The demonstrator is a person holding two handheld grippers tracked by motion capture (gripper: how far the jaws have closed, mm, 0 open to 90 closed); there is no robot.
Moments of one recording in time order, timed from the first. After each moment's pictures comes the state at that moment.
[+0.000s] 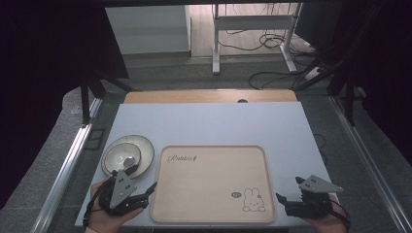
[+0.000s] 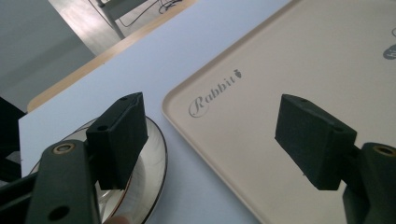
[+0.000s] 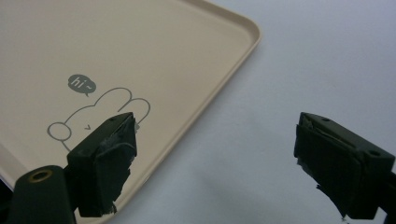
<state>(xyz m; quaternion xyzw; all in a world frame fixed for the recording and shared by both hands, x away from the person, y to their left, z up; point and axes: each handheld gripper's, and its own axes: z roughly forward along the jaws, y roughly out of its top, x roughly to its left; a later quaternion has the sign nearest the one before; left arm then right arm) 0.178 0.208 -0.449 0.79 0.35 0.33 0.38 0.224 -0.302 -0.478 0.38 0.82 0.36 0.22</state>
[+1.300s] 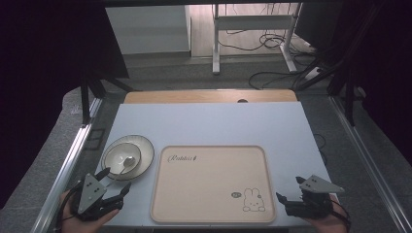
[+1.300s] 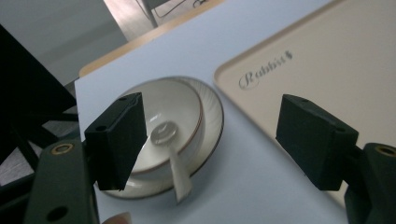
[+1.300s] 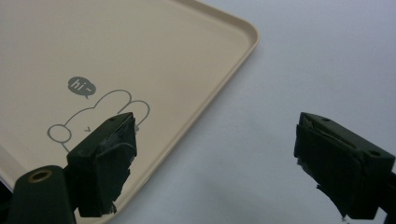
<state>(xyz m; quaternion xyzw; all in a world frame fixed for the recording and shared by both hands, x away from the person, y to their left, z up) 0.157 0.265 -0.459 0.76 0.41 0.36 0.36 0.224 -0.302 -0.476 0.38 0.82 0.37 0.23</state>
